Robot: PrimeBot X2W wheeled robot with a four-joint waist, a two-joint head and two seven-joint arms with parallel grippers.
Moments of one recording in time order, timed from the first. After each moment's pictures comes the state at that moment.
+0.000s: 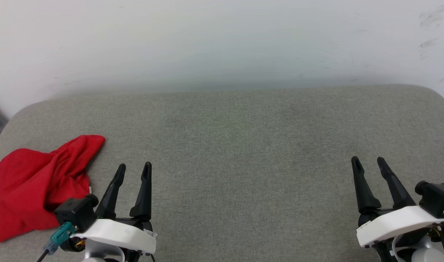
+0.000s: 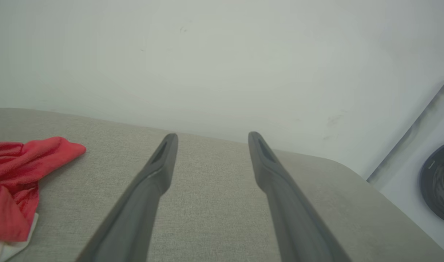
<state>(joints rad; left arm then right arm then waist) -0.03 0.10 -0.06 0.04 -0.46 -0.13 -0.17 -0.04 -0.07 -0.02 0.04 0.36 0.13 -0.04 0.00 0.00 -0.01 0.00</state>
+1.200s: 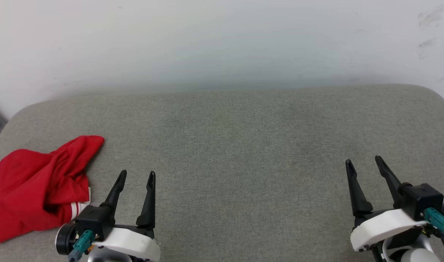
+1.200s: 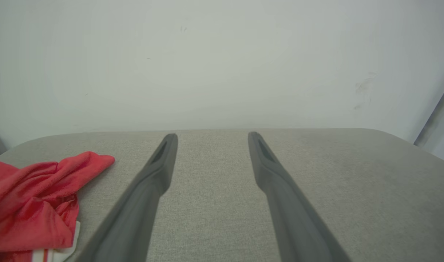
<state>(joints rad) -0.02 0.07 -0.04 0.10 -0.18 -0.13 -0.25 -0.04 -0.05 -0.02 0.04 0.07 0.13 -0.07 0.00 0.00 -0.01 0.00</state>
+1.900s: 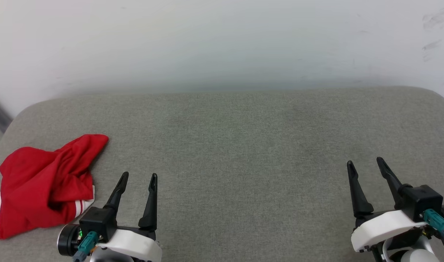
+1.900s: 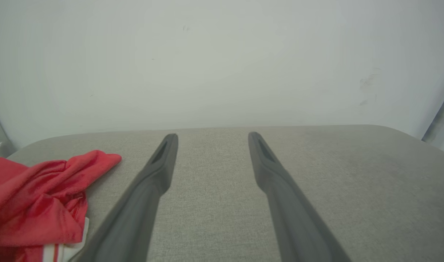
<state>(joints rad) -0.02 0.06 -0.03 0.12 -0.13 -0.13 -0.26 -0.04 -0.05 -0.03 0.05 0.05 0.13 -0.09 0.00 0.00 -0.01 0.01</state>
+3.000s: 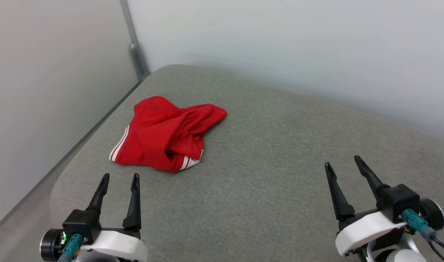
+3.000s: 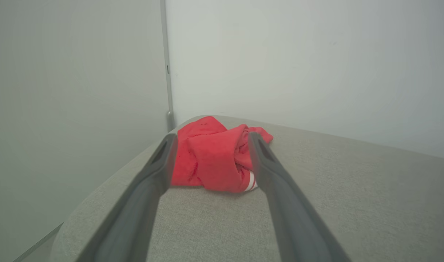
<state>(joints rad) -0.01 0.06 0.04 0.11 -0.11 -0.12 -0.26 -0.03 -0.05 0.06 0.01 0.01 0.13 -0.07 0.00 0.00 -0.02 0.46</state>
